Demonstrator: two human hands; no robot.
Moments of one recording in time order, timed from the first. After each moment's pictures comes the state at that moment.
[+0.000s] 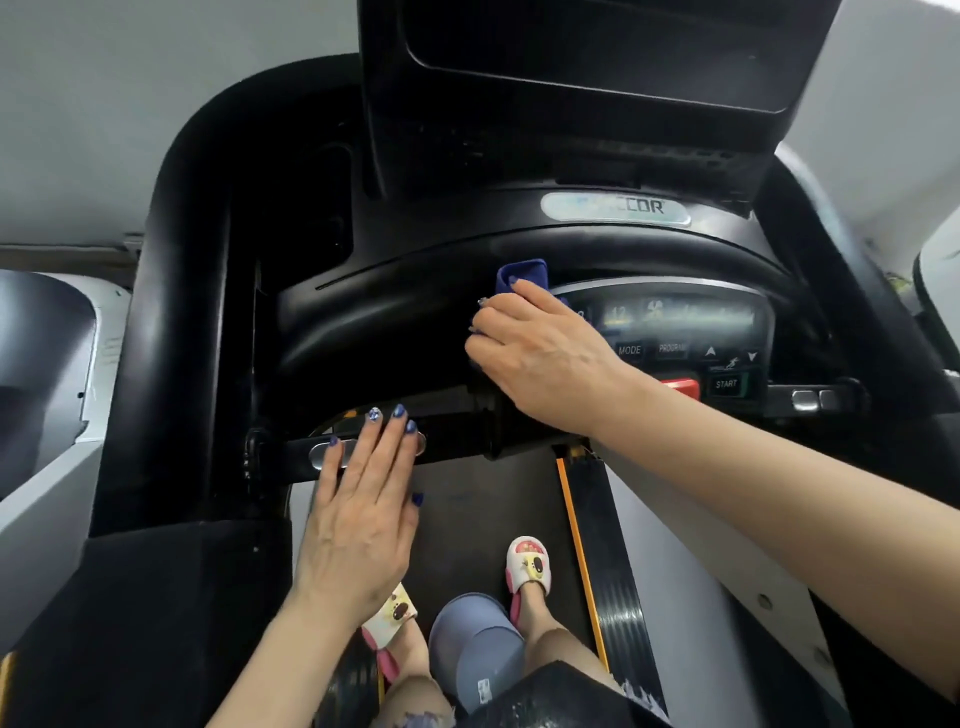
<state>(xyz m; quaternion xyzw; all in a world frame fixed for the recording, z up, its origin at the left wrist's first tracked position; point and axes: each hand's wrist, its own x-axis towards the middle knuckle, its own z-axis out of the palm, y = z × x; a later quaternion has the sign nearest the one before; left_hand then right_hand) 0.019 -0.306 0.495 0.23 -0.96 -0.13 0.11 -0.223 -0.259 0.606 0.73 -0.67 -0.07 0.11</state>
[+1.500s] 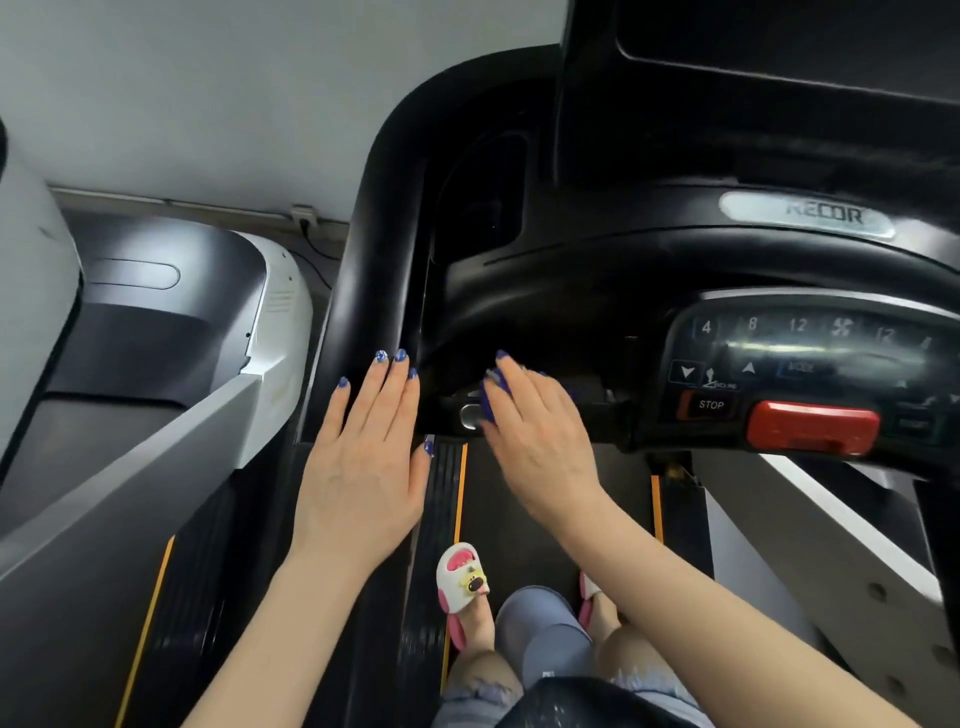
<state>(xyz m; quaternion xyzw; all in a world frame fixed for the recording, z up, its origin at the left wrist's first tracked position) 0.098 -0.363 0.546 0.35 -0.93 -0.03 0.06 -0.082 -0.279 0.517 0.63 -0.77 0.08 0.05</state>
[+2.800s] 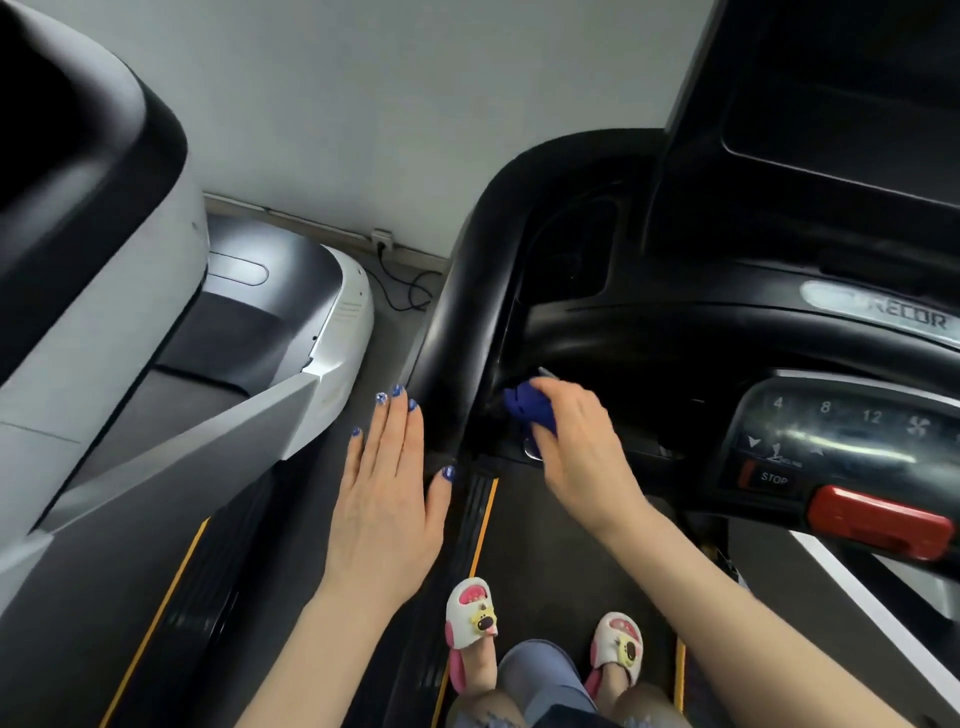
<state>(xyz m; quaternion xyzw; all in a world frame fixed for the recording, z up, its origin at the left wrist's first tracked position) 0.140 -0.345 0.548 0.49 -0.85 -0.13 0.10 -0.071 -0.309 0.562 0.61 -0.74 0.27 -0.12</state>
